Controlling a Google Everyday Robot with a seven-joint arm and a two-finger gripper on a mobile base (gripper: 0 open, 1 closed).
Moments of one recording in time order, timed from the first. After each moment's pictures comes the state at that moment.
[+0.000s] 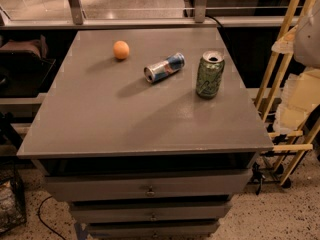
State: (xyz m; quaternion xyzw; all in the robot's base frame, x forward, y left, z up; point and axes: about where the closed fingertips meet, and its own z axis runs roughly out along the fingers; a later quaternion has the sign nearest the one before) arm 0.438 -0.216 0.979 -0.60 0.78 -0.04 0.16
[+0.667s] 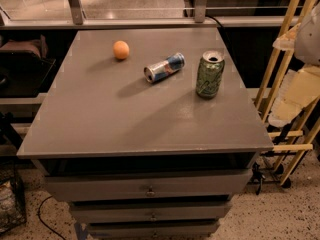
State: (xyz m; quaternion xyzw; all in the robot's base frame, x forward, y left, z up) arm 0.457 -0.222 0.976 -0.59 0.78 -0.03 0.20
